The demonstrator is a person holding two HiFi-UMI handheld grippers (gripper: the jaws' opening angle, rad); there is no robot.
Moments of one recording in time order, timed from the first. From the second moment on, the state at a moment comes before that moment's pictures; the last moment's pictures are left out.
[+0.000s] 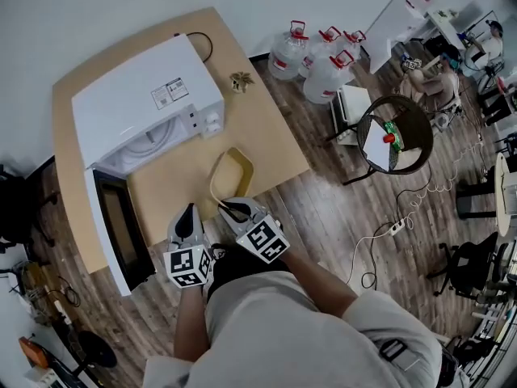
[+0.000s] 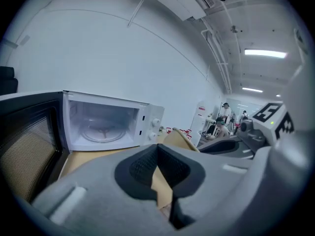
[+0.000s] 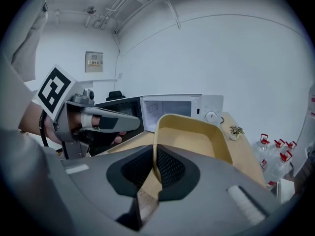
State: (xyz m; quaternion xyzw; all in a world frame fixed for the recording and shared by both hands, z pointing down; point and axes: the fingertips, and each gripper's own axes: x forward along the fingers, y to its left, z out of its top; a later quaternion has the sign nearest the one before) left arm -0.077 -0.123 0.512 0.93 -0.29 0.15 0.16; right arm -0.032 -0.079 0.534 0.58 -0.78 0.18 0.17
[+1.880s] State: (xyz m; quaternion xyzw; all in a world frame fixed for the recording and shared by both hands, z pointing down) left arm 0.001 -0.137 0.281 0.96 -0.28 -0.03 -0.01; right arm 0.084 -0.087 0.276 0.69 -0.72 -0.06 0.05
